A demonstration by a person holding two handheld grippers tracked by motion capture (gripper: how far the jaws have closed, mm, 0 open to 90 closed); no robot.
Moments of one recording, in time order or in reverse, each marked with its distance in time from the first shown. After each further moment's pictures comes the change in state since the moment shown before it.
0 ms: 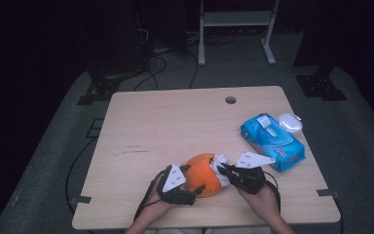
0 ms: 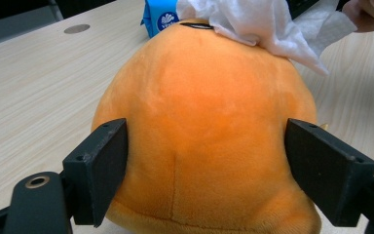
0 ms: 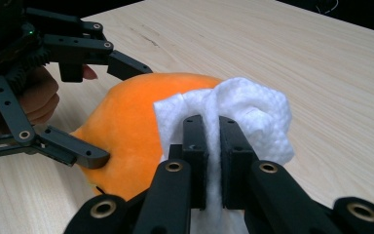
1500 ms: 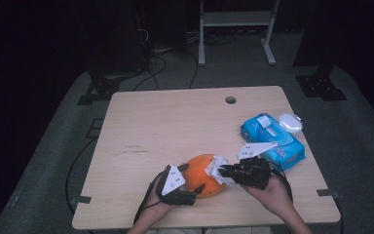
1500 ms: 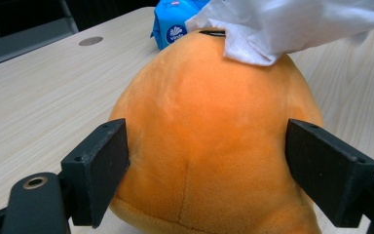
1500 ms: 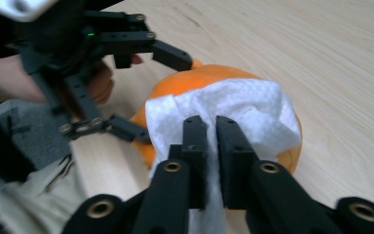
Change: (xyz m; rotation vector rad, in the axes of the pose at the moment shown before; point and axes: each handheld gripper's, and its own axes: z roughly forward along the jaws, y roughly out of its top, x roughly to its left) left arm -0.006 0.004 -0.006 -0.037 0.046 0.010; right arm -0.006 0.035 -0.021 0.155 0.174 0.022
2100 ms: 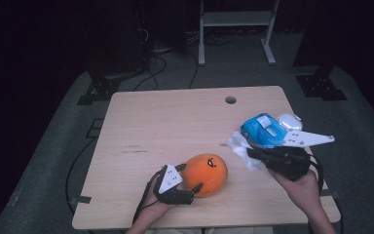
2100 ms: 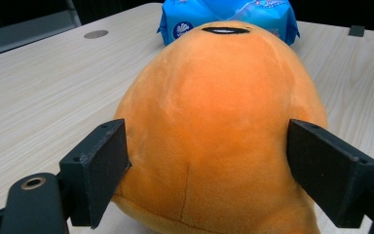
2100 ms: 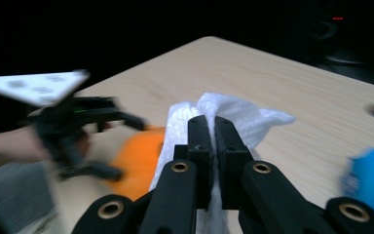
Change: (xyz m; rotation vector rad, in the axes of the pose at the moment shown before) left arm 0.006 -0.002 -0.004 0.010 0.005 -0.042; right arm -0.019 0.002 -0.084 -0.264 -0.085 0.036
